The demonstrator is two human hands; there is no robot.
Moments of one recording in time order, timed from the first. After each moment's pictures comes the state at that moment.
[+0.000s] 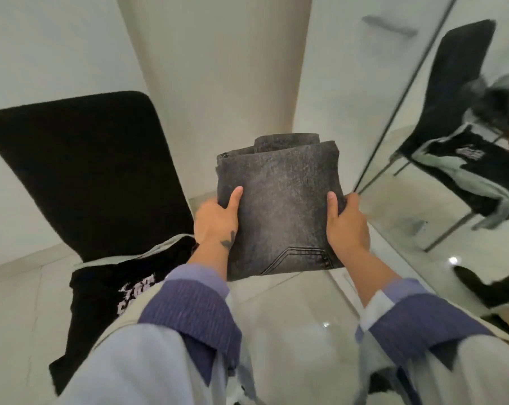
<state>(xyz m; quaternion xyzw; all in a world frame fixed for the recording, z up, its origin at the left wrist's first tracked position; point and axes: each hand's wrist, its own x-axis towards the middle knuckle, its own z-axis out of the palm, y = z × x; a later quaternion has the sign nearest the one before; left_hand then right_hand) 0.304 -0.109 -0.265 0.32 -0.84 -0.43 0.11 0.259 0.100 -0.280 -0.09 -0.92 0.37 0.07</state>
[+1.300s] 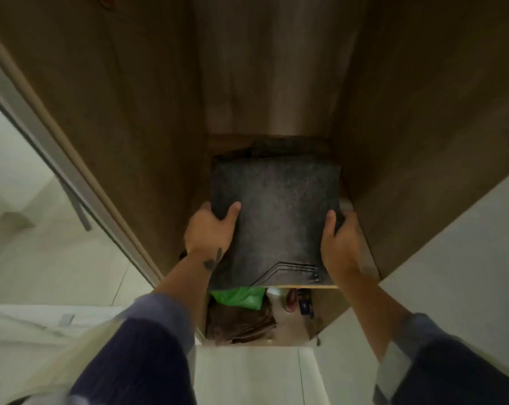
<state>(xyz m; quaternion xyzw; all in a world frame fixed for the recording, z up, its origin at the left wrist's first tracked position) 0.253 0.548 -0.377 -0.20 -0.87 -0.43 -0.14 0.423 0.676 -0.398 -0.53 -0.73 0.32 0.31</state>
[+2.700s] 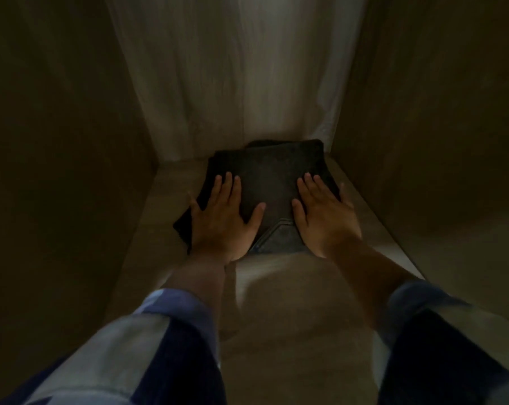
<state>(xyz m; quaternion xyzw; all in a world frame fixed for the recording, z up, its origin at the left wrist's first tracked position) 0.115 0.778 -0.501 -0.47 -0.88 -0.11 0.04 0.263 0.882 -0.496 -0.41 -0.91 -0.01 0.11</state>
